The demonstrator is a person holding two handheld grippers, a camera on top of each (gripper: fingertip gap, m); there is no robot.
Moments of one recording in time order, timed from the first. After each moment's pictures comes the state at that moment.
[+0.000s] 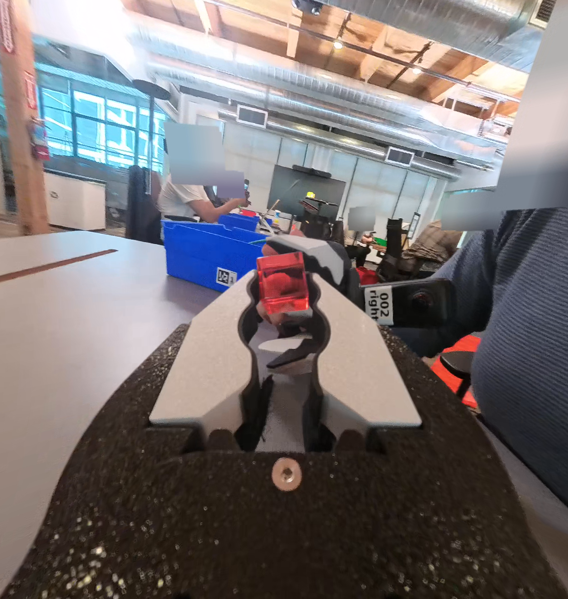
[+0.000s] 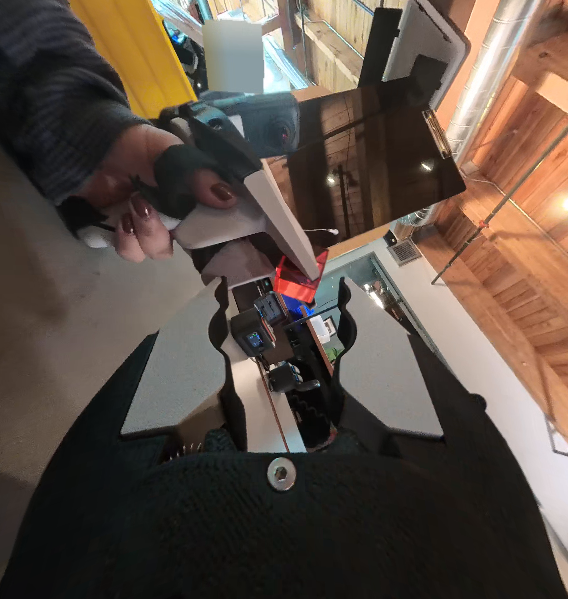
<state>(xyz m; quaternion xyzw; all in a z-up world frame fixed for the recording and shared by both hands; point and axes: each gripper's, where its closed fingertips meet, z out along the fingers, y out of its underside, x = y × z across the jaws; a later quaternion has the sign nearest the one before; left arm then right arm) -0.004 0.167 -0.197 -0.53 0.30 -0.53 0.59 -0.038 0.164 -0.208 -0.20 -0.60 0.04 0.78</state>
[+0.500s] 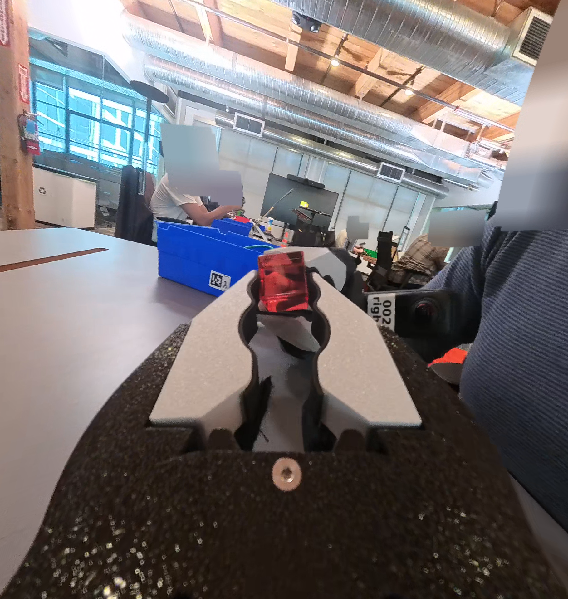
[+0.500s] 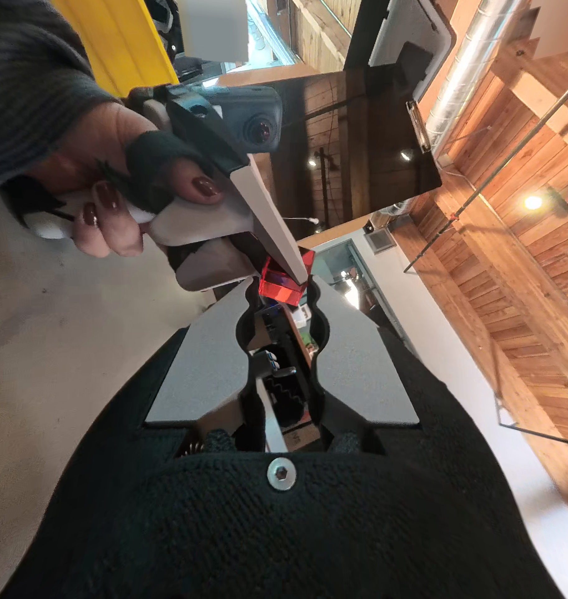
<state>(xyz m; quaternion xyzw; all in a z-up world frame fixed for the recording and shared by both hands) -0.002 0.168 -0.195 -0.53 0.28 -0.55 0.58 -0.035 0.170 -0.198 -0.21 -0.58 -0.01 0.79</state>
